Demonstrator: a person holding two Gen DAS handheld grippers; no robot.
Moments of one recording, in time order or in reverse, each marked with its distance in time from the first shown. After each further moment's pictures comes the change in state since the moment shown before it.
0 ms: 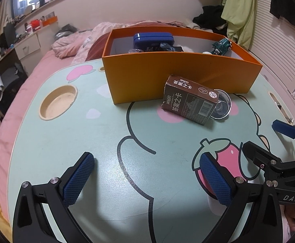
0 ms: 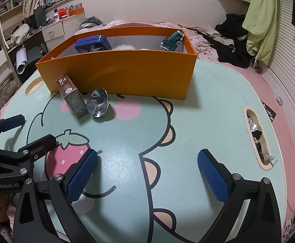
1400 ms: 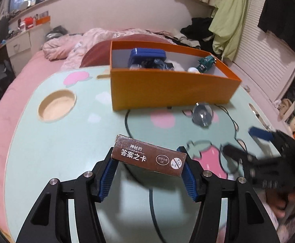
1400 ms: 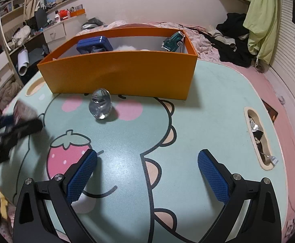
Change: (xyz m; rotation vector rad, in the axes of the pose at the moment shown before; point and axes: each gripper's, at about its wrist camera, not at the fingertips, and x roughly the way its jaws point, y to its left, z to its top) left arm -0.032 0.022 -0.010 -0.030 -0.054 -0.164; right arm -0.004 -0.003 -0.001 0.006 -0.001 0.032
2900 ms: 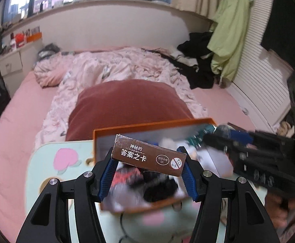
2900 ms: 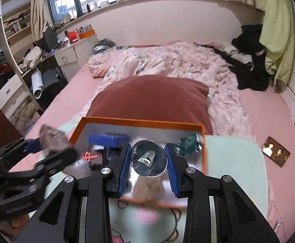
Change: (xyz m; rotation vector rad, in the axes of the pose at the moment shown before) left arm 0.034 -0.011 0.168 -0.002 -0.051 -0.017; right arm -0.006 0.000 0.170 0.022 -0.042 0.151
